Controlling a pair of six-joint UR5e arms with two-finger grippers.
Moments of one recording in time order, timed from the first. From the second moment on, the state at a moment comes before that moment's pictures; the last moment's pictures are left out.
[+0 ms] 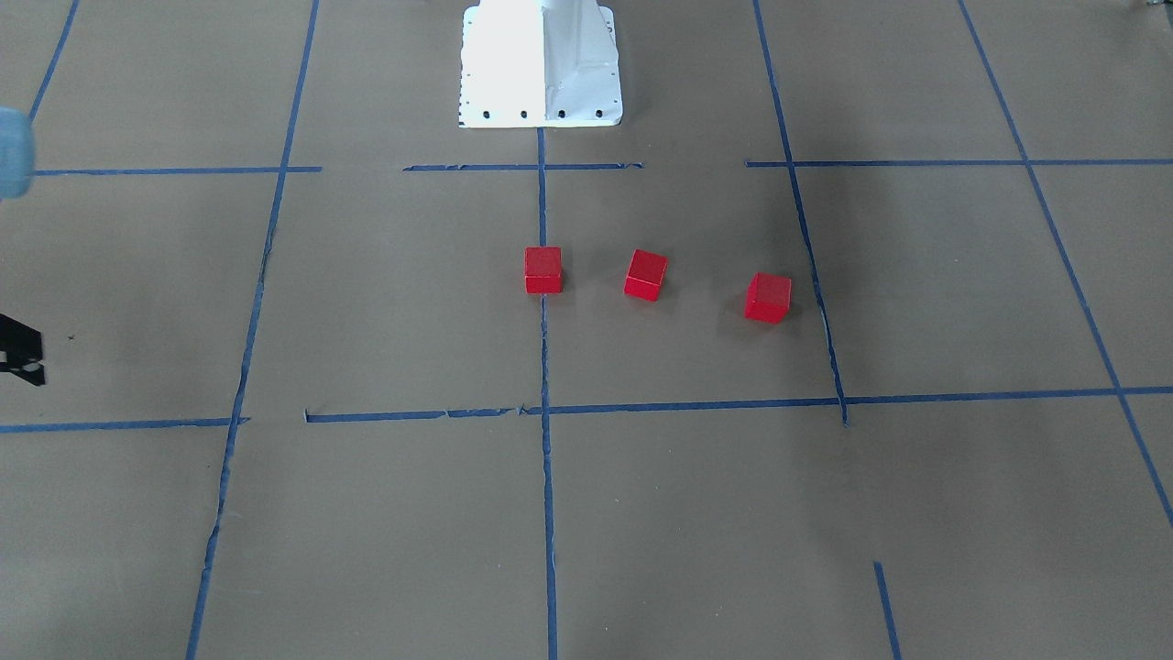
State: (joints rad) left arm -1.55 -1.48 -1.77 -1.61 -2.37 0.16; right arm 1.33 -1.25 1.63 -1.72 2.27 -0.07
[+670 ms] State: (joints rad) left arm -1.46 -1.53 -1.85 -1.61 -2.45 0.13; right arm 1.53 -1.65 1.73 -1.71 2.31 -0.28
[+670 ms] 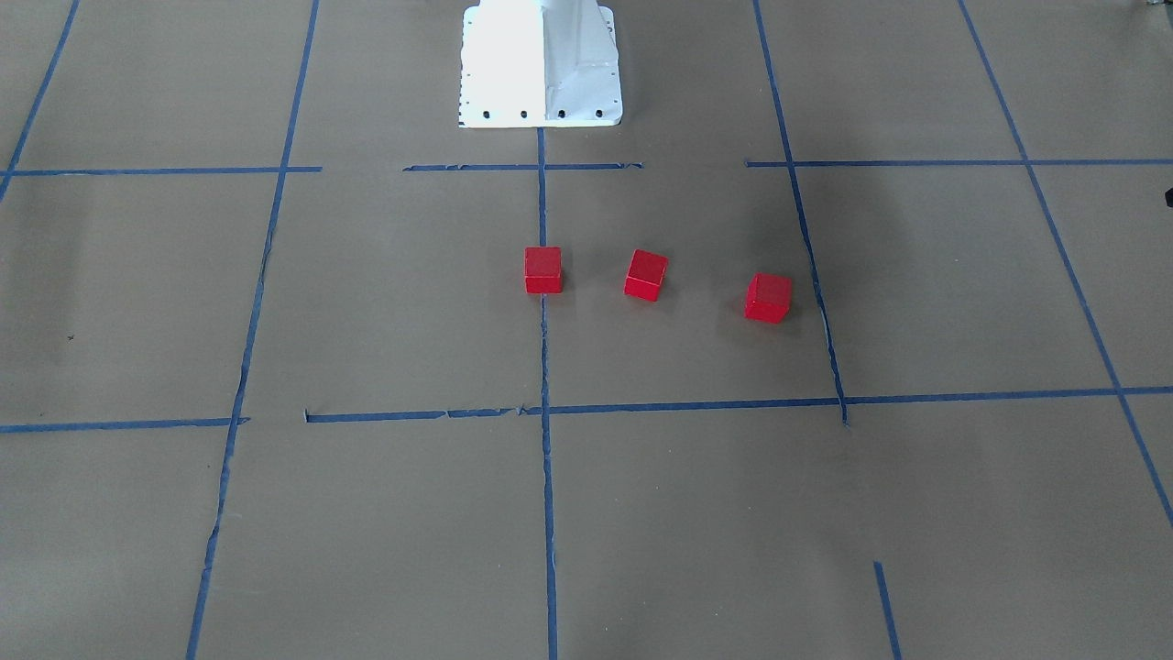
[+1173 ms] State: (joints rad) left arm -1.19 -1.71 -1.88 -1.61 -2.41 -0.27; right arm 1.54 -1.72 1.81 -1.70 2.31 -0.22
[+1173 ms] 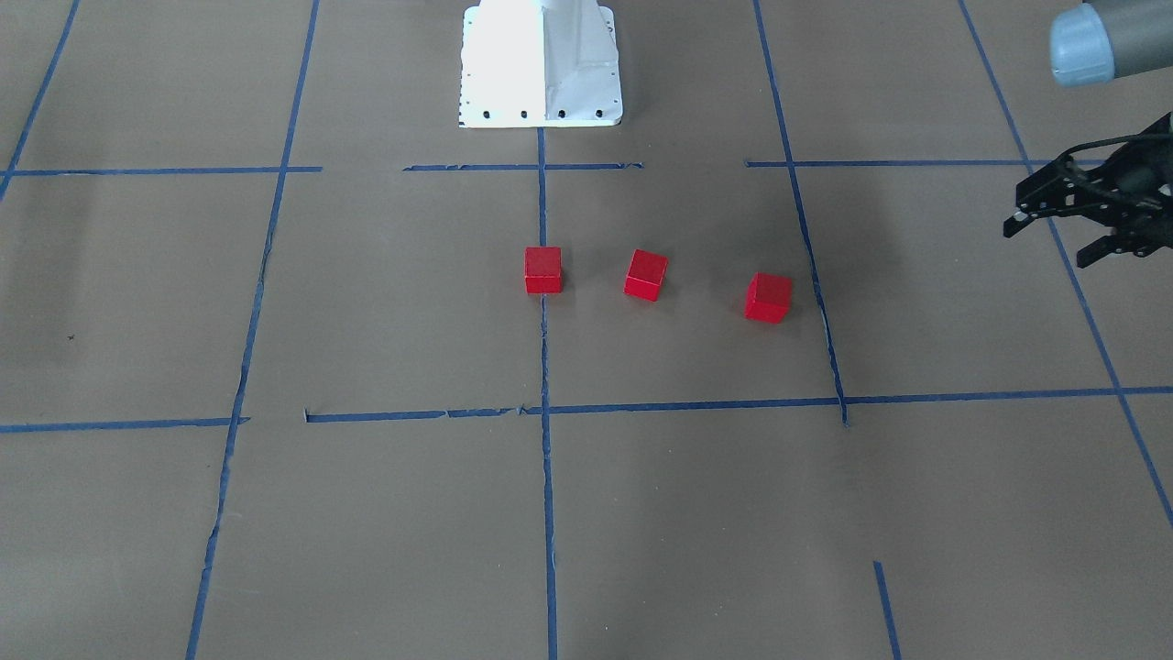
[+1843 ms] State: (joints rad) left arm -0.76 -1.98 -1.87 -1.61 -2.15 -0.76; right arm 1.54 -1.71 1.81 -1.70 2.31 -0.22
